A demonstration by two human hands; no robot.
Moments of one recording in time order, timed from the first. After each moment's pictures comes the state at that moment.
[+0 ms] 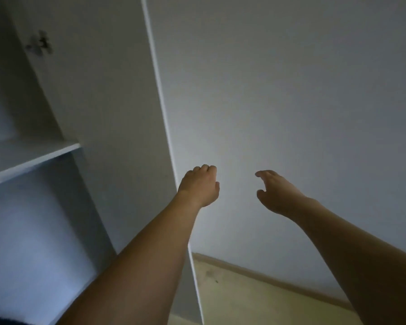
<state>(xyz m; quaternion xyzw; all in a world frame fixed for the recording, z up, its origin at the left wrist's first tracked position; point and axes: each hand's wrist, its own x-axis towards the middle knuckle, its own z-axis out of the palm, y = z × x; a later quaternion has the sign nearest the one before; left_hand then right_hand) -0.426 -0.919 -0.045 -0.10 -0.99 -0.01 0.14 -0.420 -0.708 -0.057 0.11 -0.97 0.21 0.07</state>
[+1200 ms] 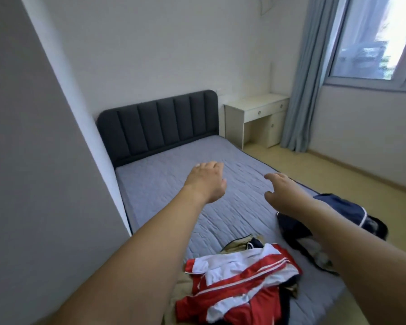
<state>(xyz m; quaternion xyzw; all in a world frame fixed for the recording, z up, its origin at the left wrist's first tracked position) -0.072 0.176 -0.095 -0.54 -0.84 -0.05 0.05 0.109 0.294 -0.114 -0.36 -0.91 0.19 0.09</state>
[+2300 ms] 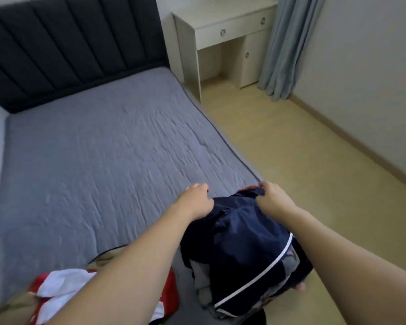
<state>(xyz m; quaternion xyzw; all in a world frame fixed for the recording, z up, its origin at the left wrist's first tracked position) 0.045 0.925 -0.363 -0.36 -0.88 -0.07 -0.31 0.204 1.075 -0.352 -0.43 -0.83 0.34 -0.08</state>
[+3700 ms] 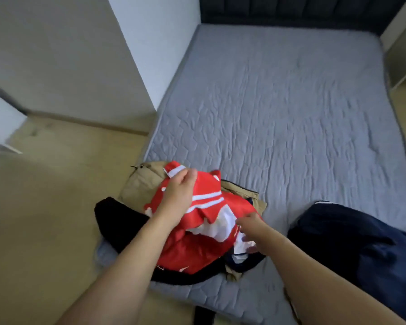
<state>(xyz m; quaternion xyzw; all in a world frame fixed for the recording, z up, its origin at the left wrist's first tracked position) 0.004 0.440 -0.422 0.13 -0.82 -0.55 -0.05 0.045 0.634 -0.506 -0.28 -0.72 0.50 -0.39</state>
